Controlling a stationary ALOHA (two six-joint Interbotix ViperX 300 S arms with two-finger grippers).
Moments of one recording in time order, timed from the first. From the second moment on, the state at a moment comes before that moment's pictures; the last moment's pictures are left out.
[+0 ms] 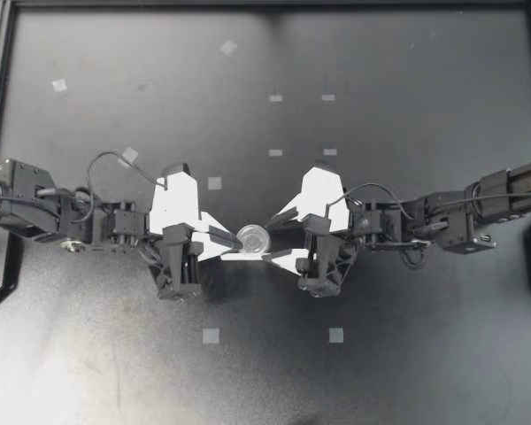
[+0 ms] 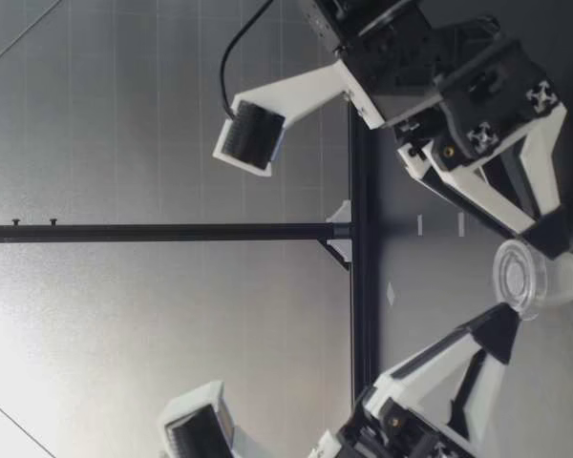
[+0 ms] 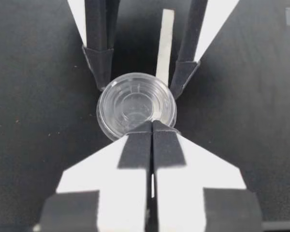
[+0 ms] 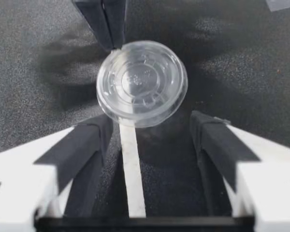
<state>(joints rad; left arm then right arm) 0.01 0.11 0.92 -0.04 -0.39 -0.08 -0.08 0.35 0.74 -0.02 -0.49 0.17</state>
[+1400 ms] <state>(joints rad) 0.00 0.16 0.92 -0.04 -0.41 -0.09 -0.08 0.37 0.65 -0.12 -0.34 0.12</state>
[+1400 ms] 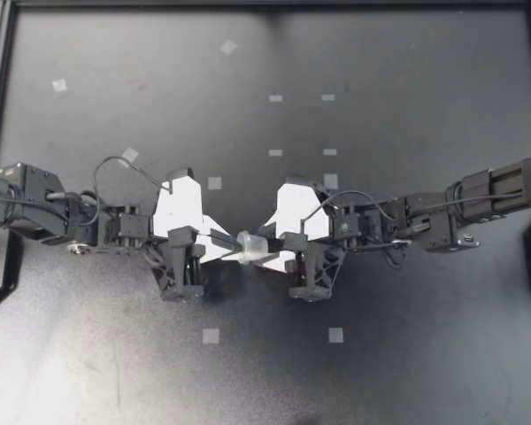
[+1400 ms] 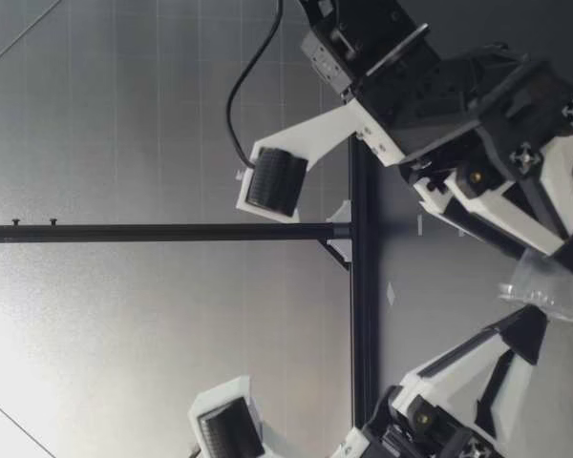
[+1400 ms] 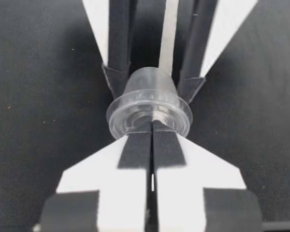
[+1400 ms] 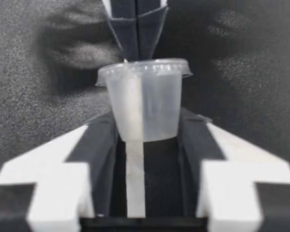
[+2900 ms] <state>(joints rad) -0.09 0.11 0.92 -0.08 -1.22 -1.29 -0.08 0.23 0.98 -0.20 -1.39 0.11</state>
